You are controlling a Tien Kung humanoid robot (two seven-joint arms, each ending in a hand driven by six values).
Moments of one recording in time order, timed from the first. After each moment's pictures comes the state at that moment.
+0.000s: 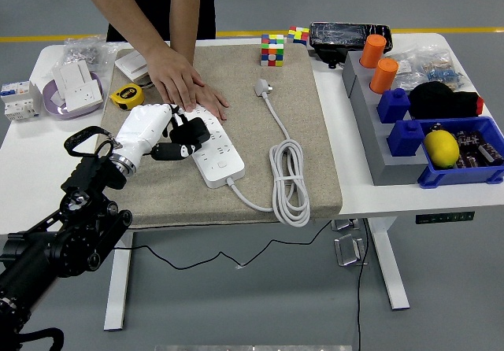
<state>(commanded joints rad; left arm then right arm) -0.52 0.07 -1.12 -0.78 2.27 0.34 -0.12 0.14 -0.38 0.31 0.38 0.15 -0.34 -0.16</state>
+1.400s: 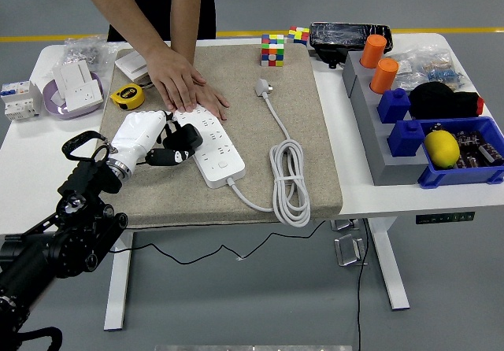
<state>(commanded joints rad) -0.53 0.07 -1.11 -0.73 2.27 0.34 -0.13 0.14 -0.38 0.31 0.38 0.16 -0.34 -0.16</state>
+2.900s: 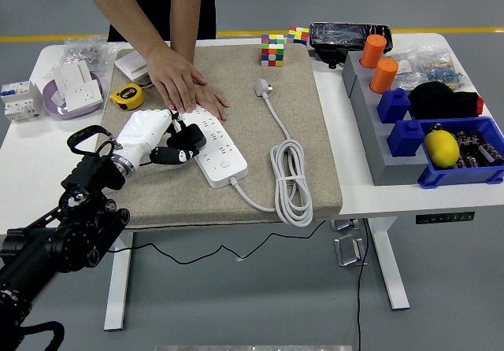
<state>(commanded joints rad) -0.55 0.07 -1.10 -0.72 2.27 0.28 -0.13 0.14 -0.39 0.33 0.38 0.16 -0.34 -0.16</state>
